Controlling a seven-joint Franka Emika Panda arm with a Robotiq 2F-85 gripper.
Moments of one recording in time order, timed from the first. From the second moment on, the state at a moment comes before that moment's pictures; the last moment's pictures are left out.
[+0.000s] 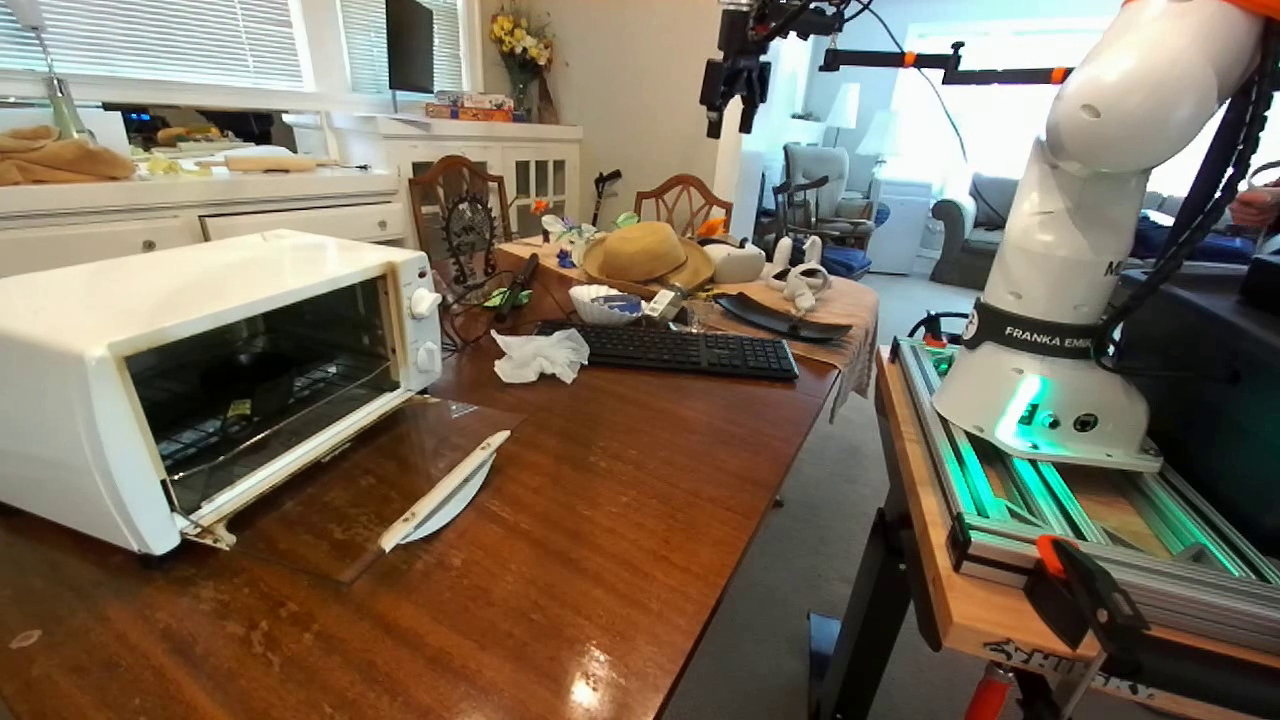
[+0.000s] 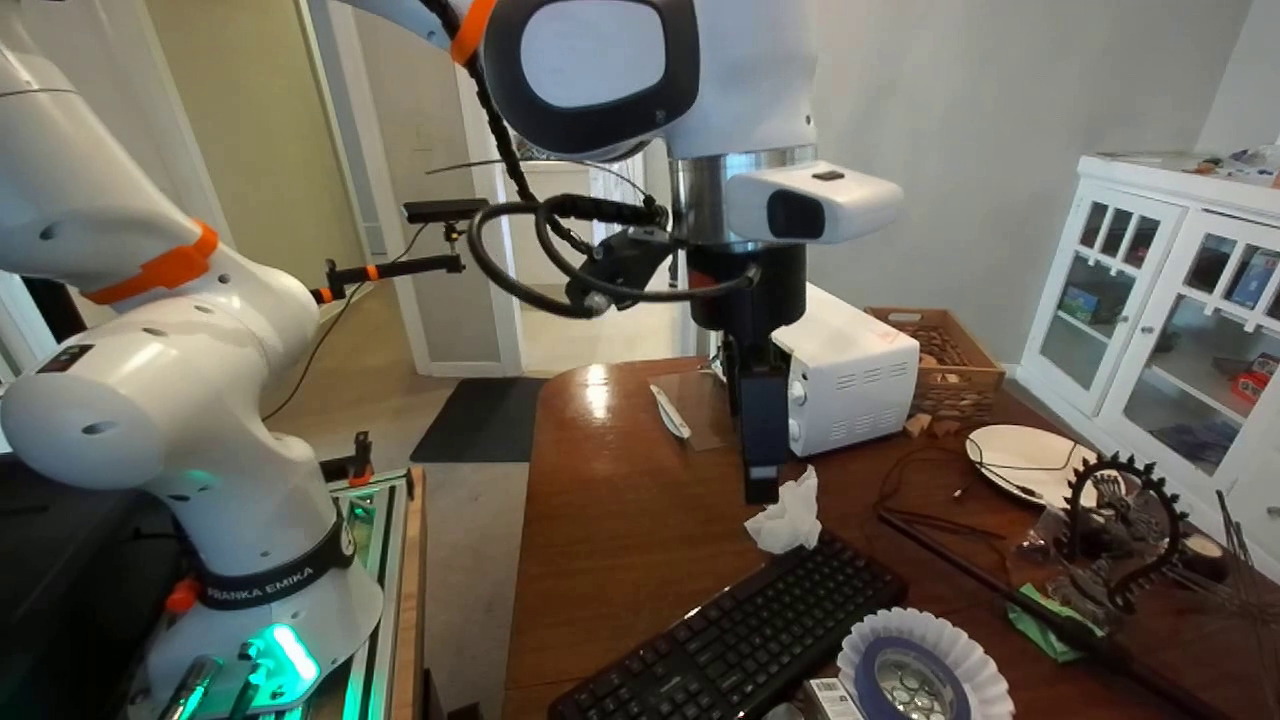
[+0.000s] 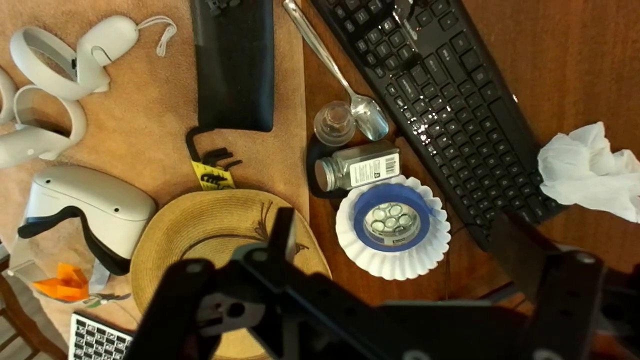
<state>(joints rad) -0.26 -0.37 -0.20 -2.44 -0.22 2.18 0.04</state>
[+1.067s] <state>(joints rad) -0.34 0.21 -0.34 -2.31 -0.07 2.37 -0.20</state>
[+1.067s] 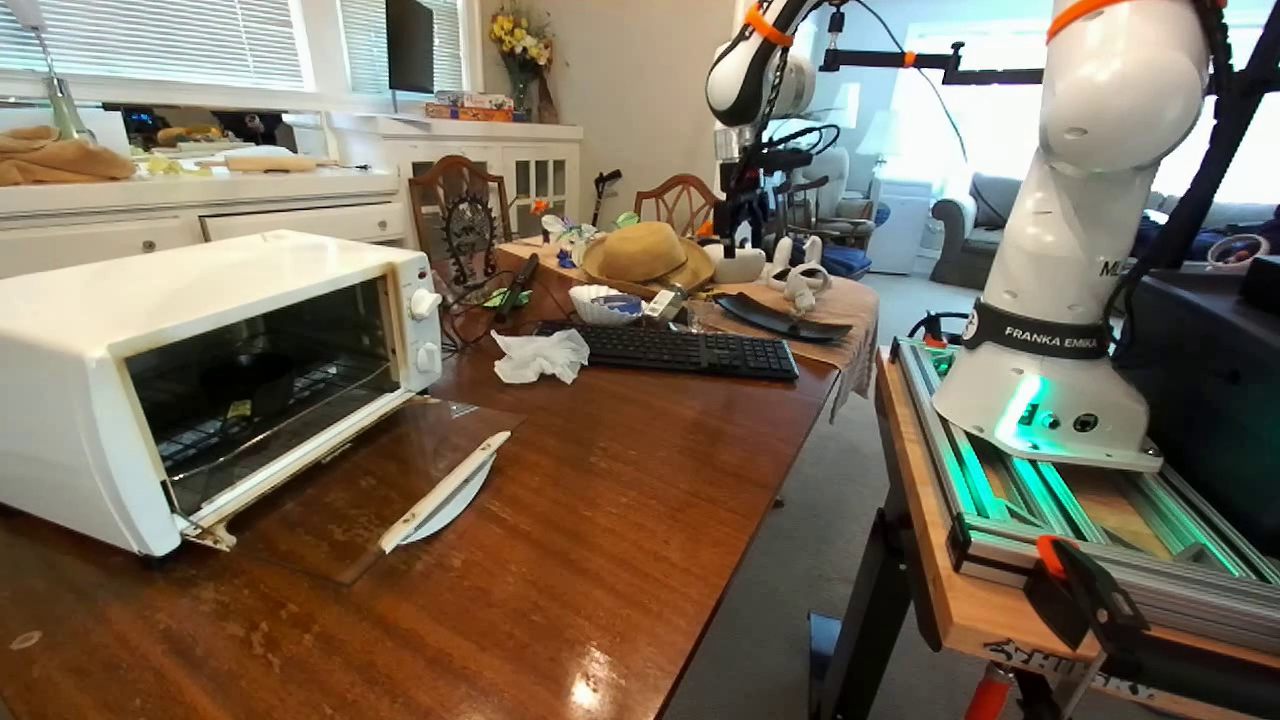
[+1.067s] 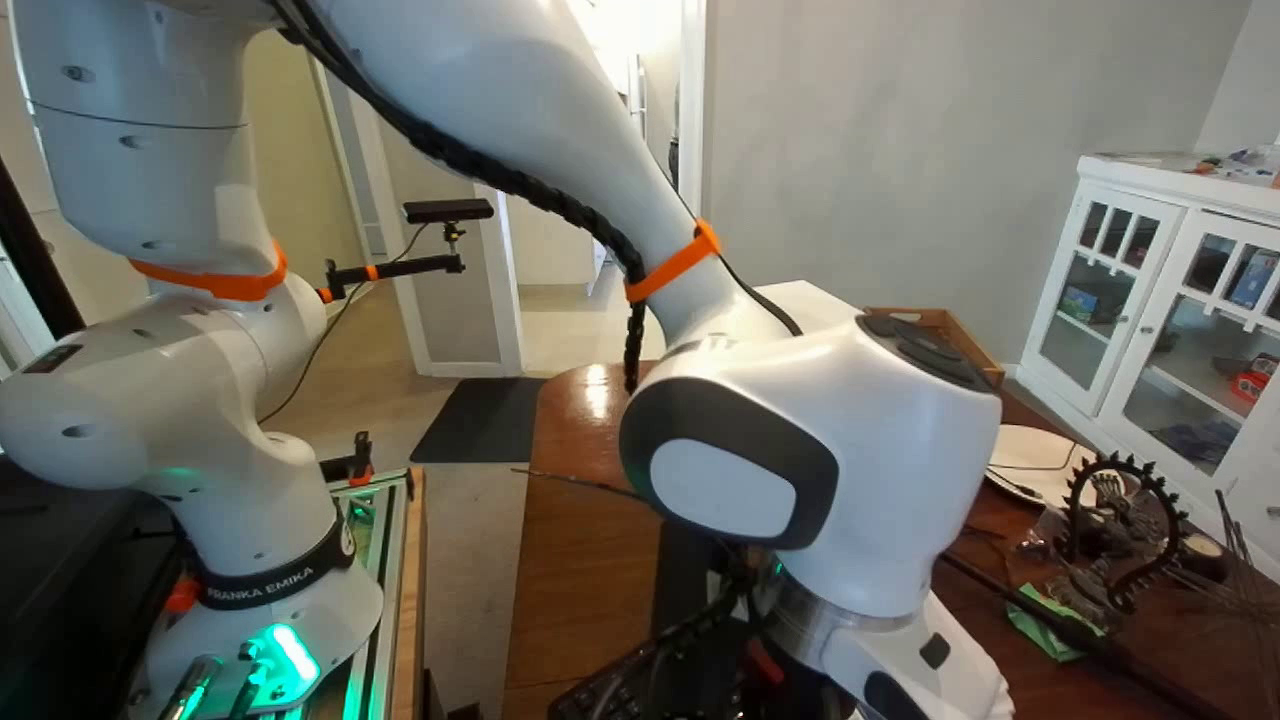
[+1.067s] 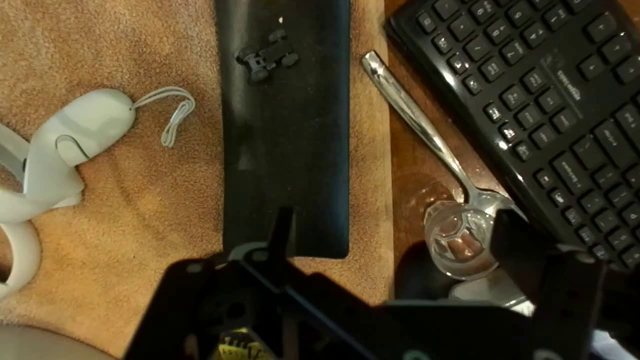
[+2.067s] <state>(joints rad) -0.29 0.29 -0.29 -2.38 -0.12 2.55 -0.12</state>
